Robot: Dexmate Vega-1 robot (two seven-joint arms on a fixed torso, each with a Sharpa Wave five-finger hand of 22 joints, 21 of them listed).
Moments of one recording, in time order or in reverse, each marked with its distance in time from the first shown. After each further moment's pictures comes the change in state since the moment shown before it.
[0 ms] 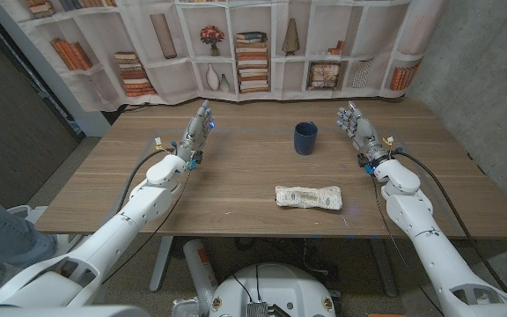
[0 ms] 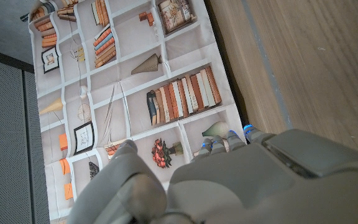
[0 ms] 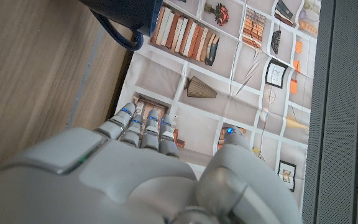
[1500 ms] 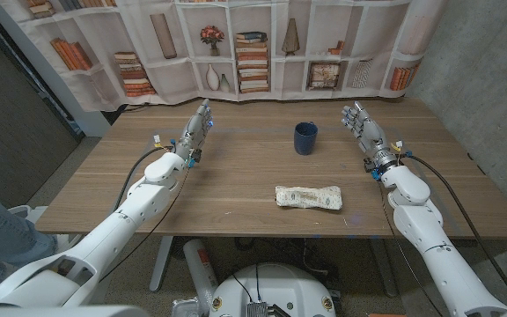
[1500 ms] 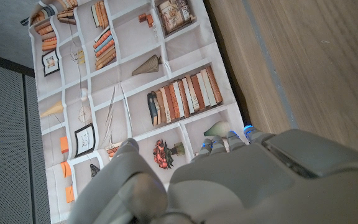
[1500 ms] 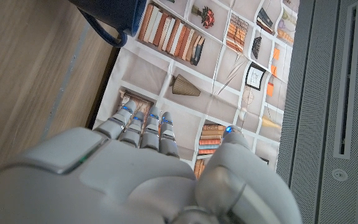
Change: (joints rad) left arm -0.004 0.014 -0.002 -0.010 0.004 0.014 -0.003; left_hand 0.016 0.010 0.004 -0.004 0.000 -0.002 -0.009 0.000 0.000 0.004 -0.004 0.000 0.000 -0.003 -0.003 0.000 0.000 -0.001 0.007 0.000 0.000; right arm -0.100 -0.028 0.015 -0.112 0.006 0.069 -0.017; right_hand 0.017 0.007 0.004 -0.012 -0.005 0.018 -0.018 0.008 0.000 0.019 -0.019 0.002 0.000 0.036 -0.010 0.004 0.000 0.032 0.004 0.000 0.000
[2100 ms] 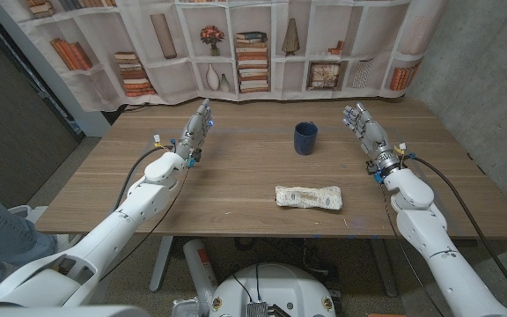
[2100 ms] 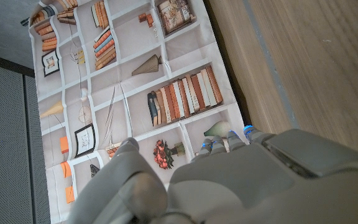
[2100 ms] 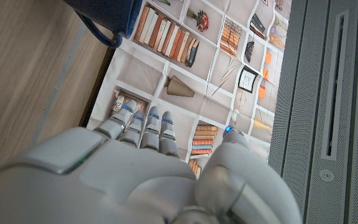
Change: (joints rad) left arm -0.004 -0.002 0.001 0.004 0.002 -0.001 -0.002; left_hand 0.008 0.005 -0.002 -0.002 -0.006 0.000 0.000 0.000 0.000 -0.004 -0.003 0.000 0.000 0.000 0.000 0.000 -0.001 0.001 0.004 0.000 0.000; right arm -0.034 -0.019 -0.001 -0.027 0.003 0.039 -0.001; right_hand 0.005 0.005 -0.001 -0.007 0.000 0.009 -0.009 0.000 0.000 0.007 -0.007 0.000 0.000 0.005 -0.005 0.000 0.000 0.011 0.000 0.000 0.000
